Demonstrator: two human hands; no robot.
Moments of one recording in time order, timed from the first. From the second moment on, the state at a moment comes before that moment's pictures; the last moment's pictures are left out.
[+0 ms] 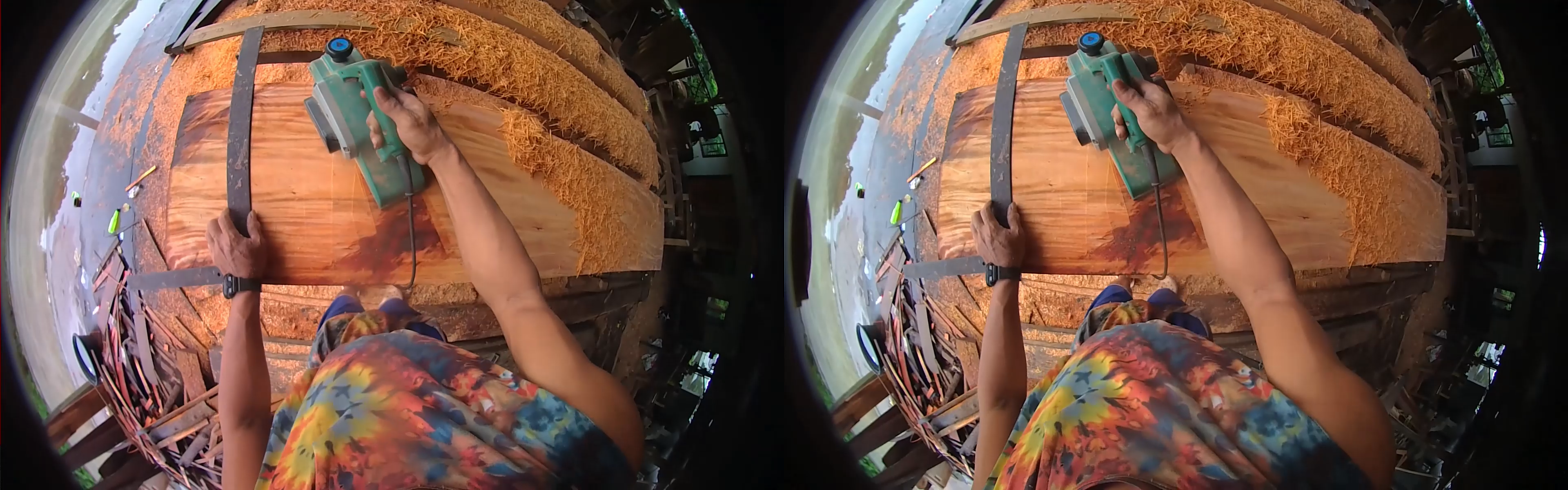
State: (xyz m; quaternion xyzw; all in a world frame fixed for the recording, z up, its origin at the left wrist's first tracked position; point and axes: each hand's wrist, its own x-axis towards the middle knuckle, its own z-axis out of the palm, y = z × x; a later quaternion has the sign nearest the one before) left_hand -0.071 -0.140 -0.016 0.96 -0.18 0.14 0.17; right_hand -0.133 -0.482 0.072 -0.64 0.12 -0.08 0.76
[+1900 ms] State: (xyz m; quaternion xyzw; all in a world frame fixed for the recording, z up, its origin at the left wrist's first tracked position) left_hand -0.100 -0.136 -0.044 0.98 -0.06 0.19 0.10; right_hand -0.434 -0.422 0.072 -0.65 0.21 -0.11 0.73
